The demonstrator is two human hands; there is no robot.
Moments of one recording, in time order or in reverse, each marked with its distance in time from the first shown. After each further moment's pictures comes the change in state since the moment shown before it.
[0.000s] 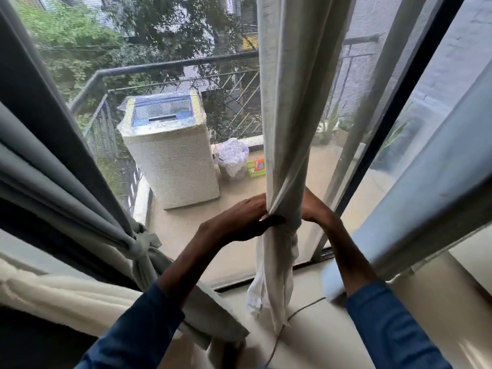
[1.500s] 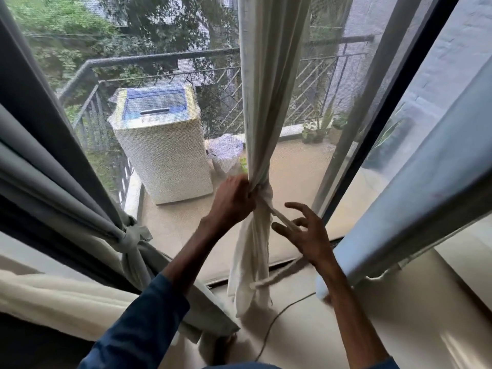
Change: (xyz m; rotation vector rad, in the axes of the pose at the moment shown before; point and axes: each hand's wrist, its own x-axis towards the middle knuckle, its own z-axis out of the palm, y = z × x) left_hand 0.016 -0.007 0.004 0.088 0.353 -0.402; right_hand -0.081 0.040 0.050 0.539 0.313 0.020
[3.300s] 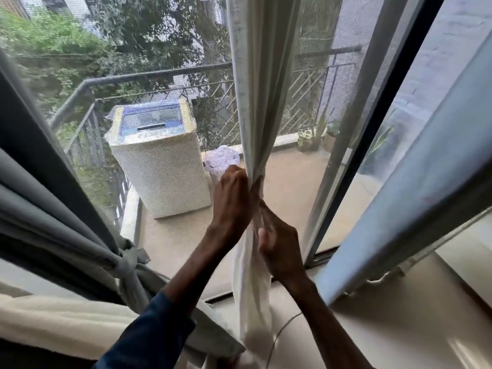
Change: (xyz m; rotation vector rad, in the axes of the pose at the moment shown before) left_hand 0.006 0.046 -0.024 0.021 0.397 -0.017; right_hand -0.018 -0.049 0.049 -0.185 0.142 -0.560
